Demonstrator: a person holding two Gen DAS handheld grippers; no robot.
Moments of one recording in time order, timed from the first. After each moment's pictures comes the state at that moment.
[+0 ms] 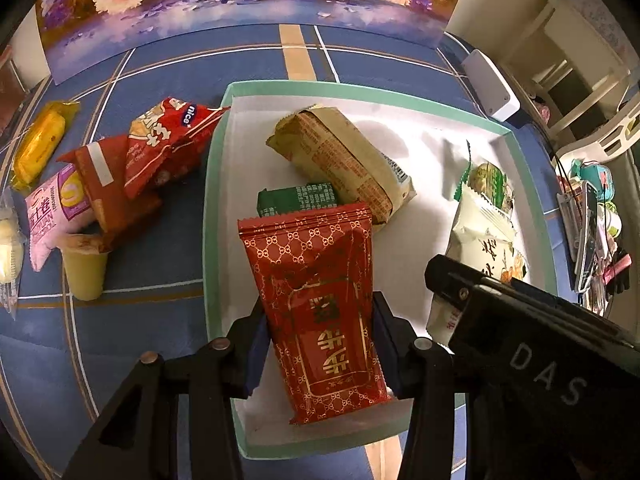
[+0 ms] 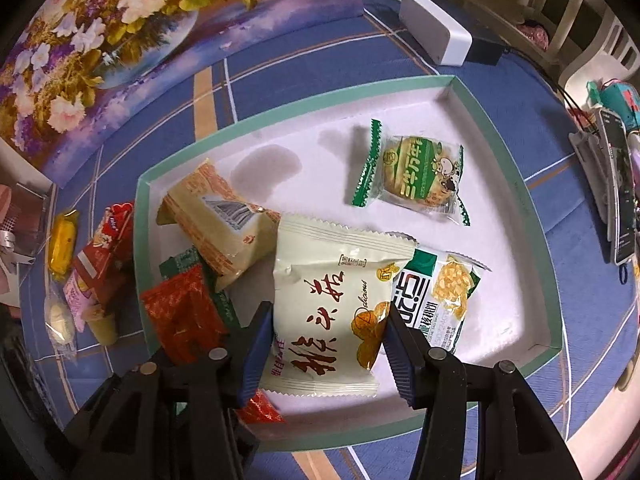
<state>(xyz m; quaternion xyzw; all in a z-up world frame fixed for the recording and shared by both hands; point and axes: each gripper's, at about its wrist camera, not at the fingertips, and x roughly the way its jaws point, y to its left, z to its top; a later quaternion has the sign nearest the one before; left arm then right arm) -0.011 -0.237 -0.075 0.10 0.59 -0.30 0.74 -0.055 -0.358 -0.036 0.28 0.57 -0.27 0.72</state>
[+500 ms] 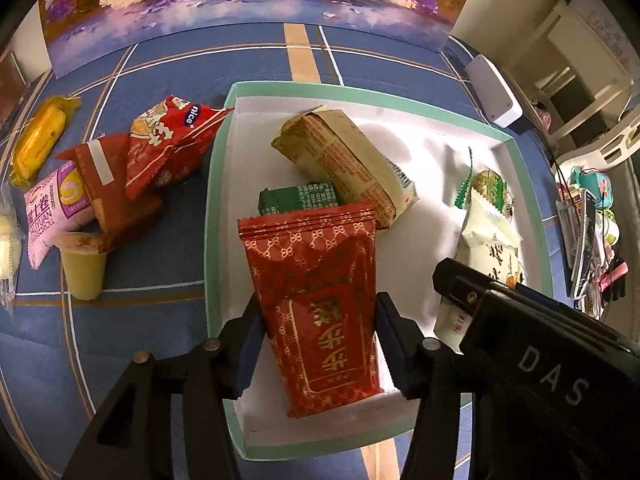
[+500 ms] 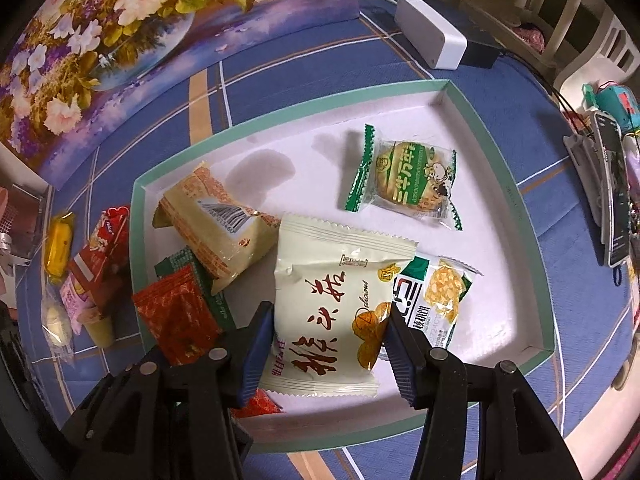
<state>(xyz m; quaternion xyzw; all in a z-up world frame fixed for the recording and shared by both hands) -0.006 -0.235 -0.073 0.09 0.60 -0.30 0.73 -0.052 -0.356 -0.033 0.27 0.57 -0.27 0.72</state>
